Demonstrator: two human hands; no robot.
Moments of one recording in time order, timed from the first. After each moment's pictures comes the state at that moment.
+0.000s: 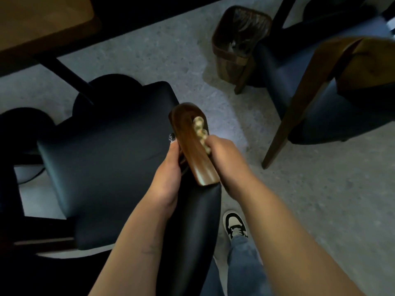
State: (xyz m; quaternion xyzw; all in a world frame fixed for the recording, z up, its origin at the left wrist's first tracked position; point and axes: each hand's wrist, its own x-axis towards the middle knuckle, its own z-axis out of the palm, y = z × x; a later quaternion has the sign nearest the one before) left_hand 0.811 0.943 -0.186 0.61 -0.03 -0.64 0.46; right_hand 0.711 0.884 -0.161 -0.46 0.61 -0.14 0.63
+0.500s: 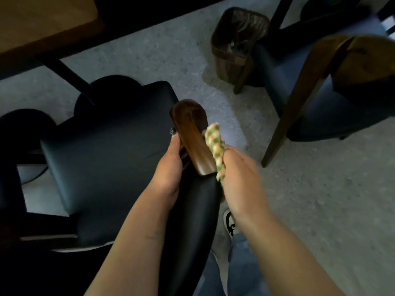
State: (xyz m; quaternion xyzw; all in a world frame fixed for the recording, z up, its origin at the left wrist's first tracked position) left_hand 0.811 0.942 -0.181 0.61 -0.04 -0.65 0.45; right_hand 0.692 0.935 -0.143 -0.40 0.56 -0.32 0.66
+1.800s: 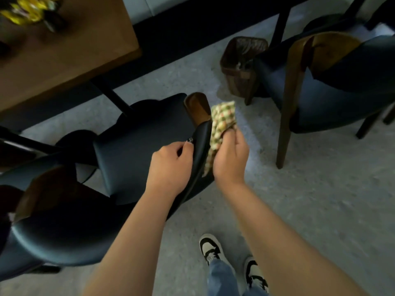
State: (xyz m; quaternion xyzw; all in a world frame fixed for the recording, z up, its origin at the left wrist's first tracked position) left_hand 0.784 1.051 -0.100 0.83 -0.44 -0.24 0.23; right_hand 0.684 1.009 -0.129 -0.35 0.54 -0.53 0.55
